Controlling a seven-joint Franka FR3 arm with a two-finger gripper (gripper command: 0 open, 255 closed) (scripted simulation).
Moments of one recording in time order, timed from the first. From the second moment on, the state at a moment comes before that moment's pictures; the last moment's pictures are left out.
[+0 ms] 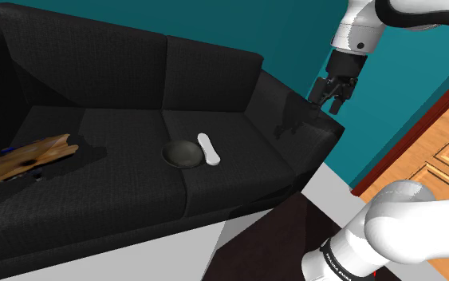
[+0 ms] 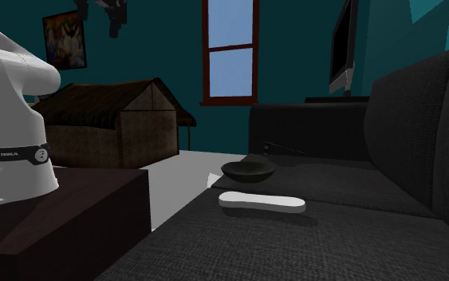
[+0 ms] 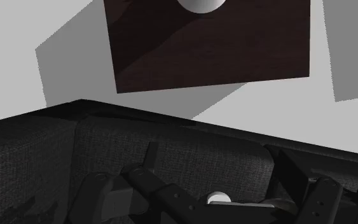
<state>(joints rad) 0.00 -0.79 0.00 -2.34 -0.07 1.42 0.16</state>
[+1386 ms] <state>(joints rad) -0.01 -0.25 0.01 -2.40 -0.05 2.10 0.26</state>
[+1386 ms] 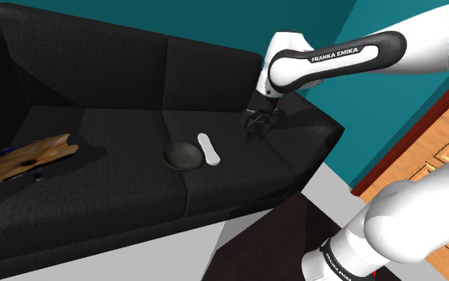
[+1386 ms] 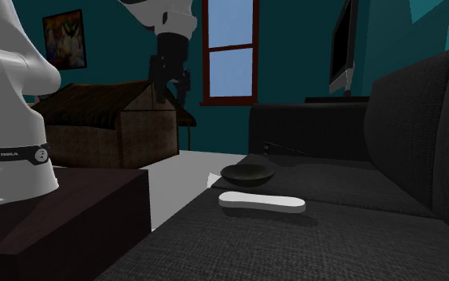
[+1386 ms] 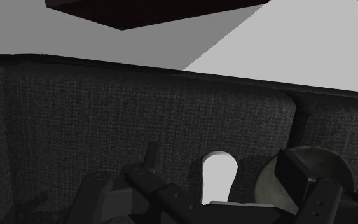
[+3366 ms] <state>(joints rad) -0.02 0.70 0.00 -1.78 -0.04 2.52 0.33</state>
